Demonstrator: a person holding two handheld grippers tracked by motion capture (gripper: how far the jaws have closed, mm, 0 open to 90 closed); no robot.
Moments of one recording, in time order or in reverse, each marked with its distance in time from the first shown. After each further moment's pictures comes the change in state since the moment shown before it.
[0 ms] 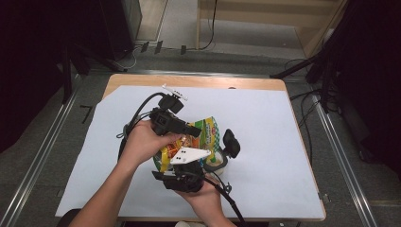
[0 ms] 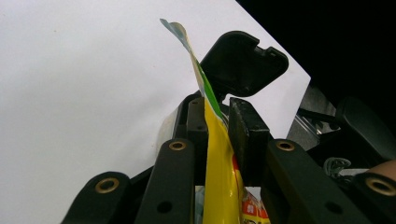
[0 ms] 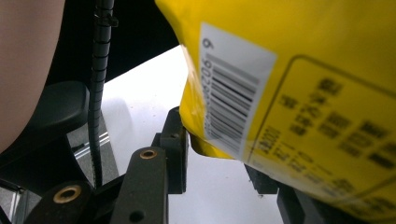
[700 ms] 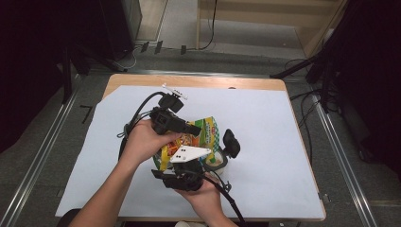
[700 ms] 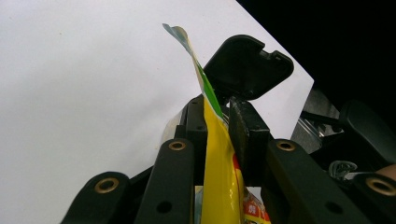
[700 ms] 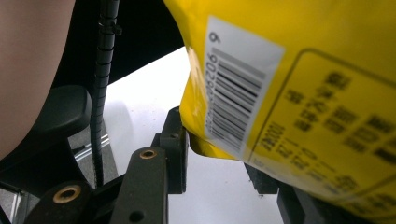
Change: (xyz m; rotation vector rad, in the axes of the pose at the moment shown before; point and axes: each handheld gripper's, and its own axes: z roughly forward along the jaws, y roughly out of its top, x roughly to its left) left arm 0.002 0.001 0.000 -0.007 0.010 -0.003; right arm -0.002 0.004 0.000 -0.005 0.003 -0.002
